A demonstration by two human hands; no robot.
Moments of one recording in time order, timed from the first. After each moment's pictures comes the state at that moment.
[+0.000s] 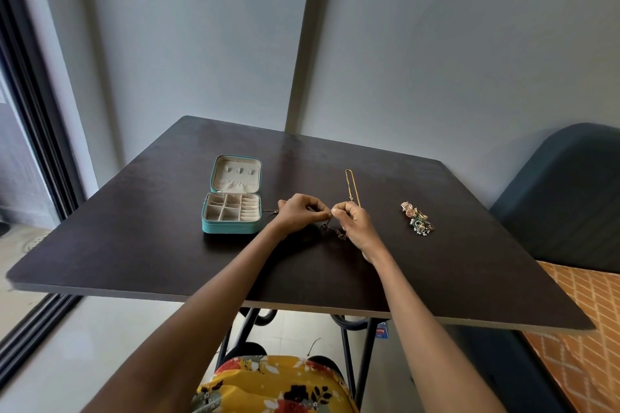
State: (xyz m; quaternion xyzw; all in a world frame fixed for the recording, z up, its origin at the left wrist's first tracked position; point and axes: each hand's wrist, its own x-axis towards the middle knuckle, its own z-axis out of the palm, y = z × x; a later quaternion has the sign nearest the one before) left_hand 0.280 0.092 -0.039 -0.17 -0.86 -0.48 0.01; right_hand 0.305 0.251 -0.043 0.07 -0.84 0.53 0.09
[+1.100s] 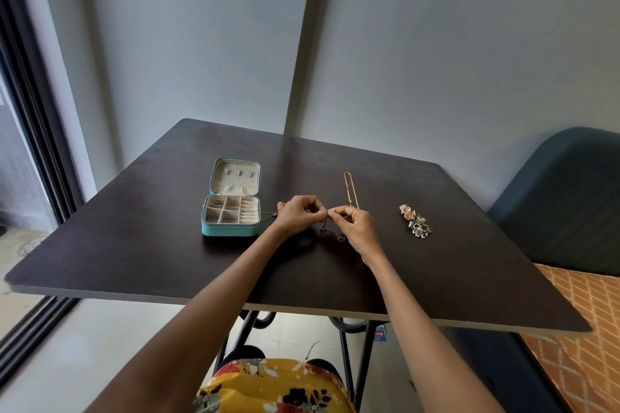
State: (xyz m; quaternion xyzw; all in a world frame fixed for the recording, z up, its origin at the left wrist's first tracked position) left_hand 0.282 0.093 -0.038 -0.15 -0.86 -0.49 0.02; right_hand 0.300 0.256 -0.054 0.06 -0.86 0.49 0.15
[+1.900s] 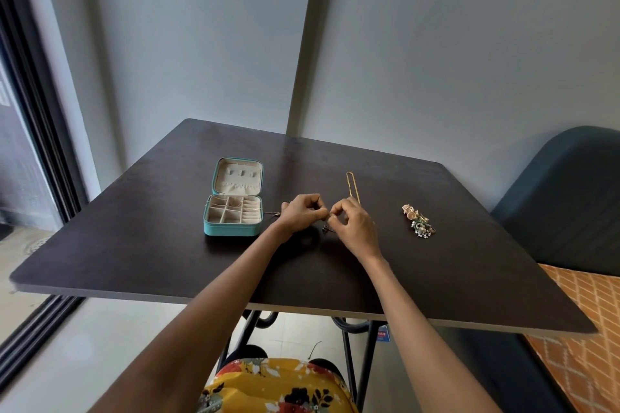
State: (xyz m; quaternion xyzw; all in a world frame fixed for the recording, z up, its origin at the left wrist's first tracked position) left_hand 0.279 0.094 -0.034 -0.15 -0.85 -0.50 -0.01; right_hand 0.310 0.245 -0.042 0.11 -0.92 0.28 0.23
